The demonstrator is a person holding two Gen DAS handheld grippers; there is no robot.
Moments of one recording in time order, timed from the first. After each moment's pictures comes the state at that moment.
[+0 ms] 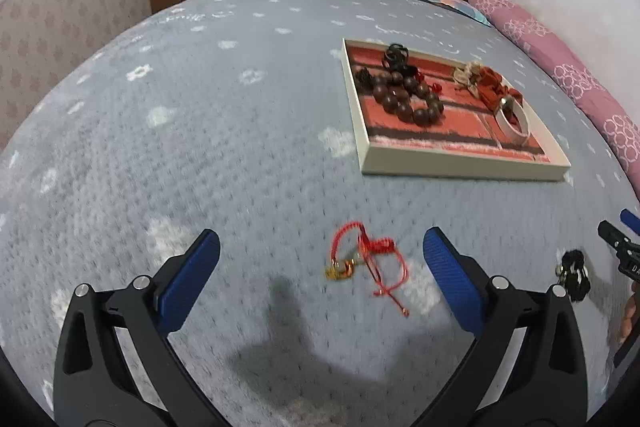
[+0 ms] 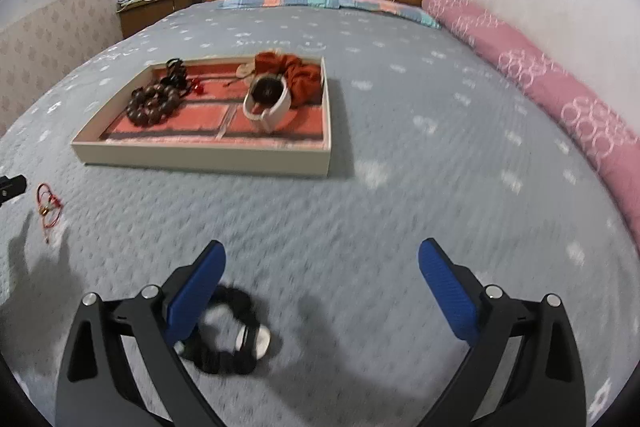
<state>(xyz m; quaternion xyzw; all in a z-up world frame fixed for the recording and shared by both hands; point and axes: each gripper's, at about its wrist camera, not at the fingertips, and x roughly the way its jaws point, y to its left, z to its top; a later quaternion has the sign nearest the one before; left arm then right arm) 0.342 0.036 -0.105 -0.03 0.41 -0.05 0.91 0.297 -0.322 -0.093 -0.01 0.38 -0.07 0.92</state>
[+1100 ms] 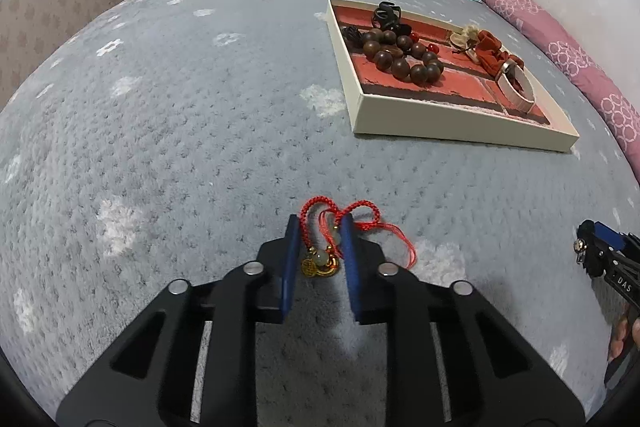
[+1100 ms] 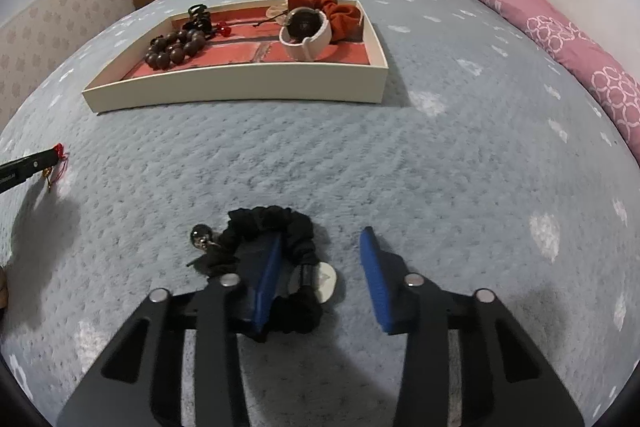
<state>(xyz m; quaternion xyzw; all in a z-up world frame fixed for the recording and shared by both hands) 0.360 0.025 -0.141 -0.02 0.44 -0.08 0.89 0.299 -0.294 -0.139 0.00 0.44 -0.03 0.90</state>
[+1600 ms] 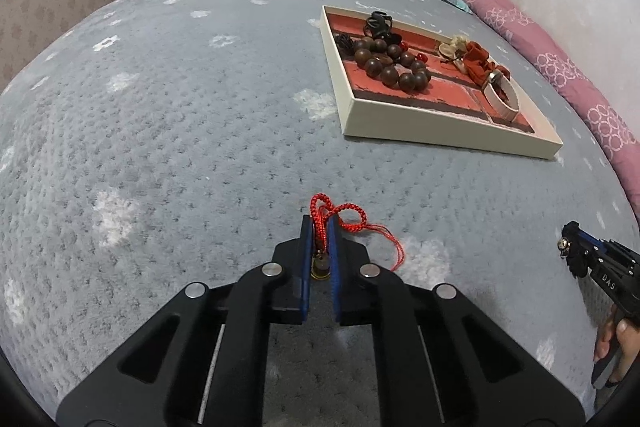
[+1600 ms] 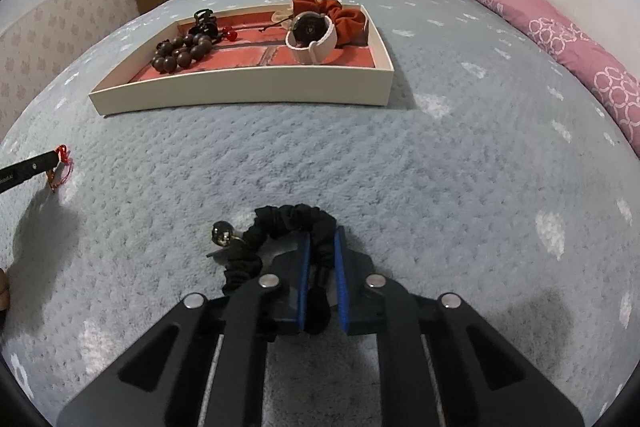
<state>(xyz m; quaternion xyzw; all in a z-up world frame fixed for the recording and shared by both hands) 0.350 0.032 -0.137 -0.05 0.43 -0.09 0.90 0.294 -0.292 -0.138 0.01 0.42 -0.03 0.91</state>
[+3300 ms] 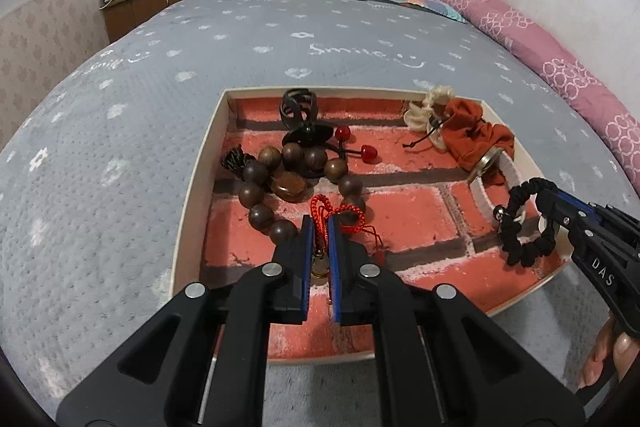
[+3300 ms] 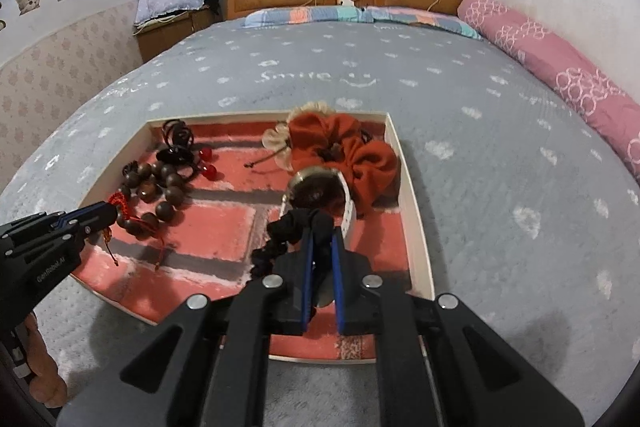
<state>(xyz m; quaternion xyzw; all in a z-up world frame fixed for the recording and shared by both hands) 0.481 -0.092 -0.107 0.00 0.39 -0.09 0.92 0.454 -0.296 -0.096 0.02 0.36 -0.01 0.93</state>
